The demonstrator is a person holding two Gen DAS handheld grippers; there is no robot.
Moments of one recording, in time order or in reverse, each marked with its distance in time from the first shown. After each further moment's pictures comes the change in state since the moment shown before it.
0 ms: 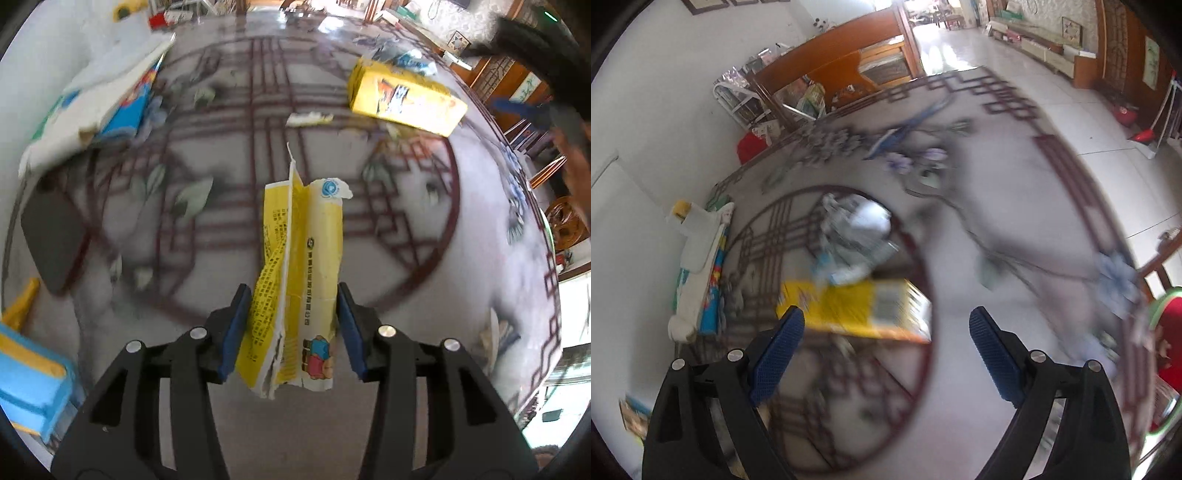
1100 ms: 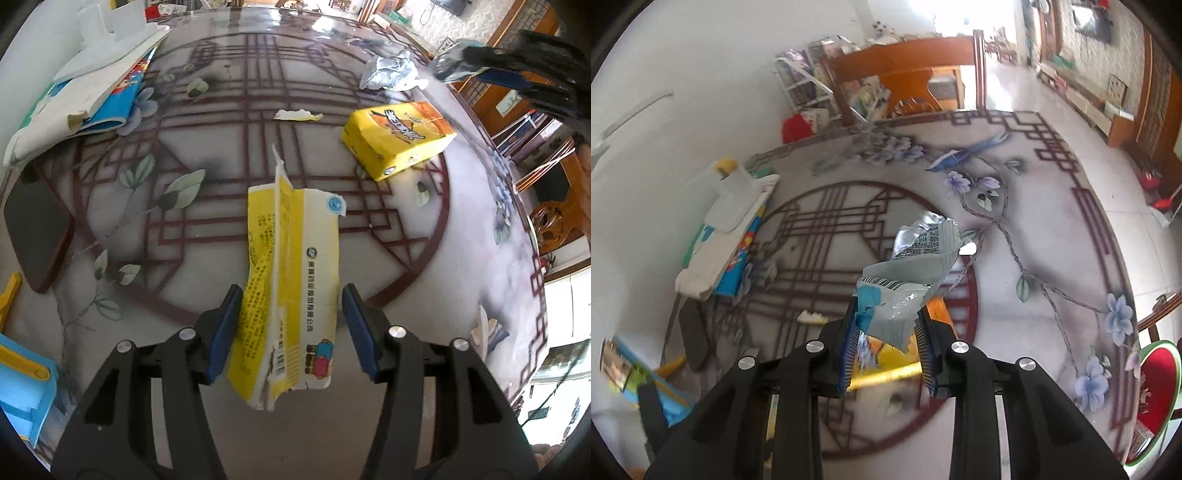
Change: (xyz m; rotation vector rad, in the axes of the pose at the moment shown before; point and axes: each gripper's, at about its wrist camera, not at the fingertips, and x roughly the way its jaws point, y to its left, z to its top) left arm 0.005 0.005 0.001 -0.002 -0.009 -0.076; right arm -0.040 0.056 -0.038 -0.250 -0.069 0.014
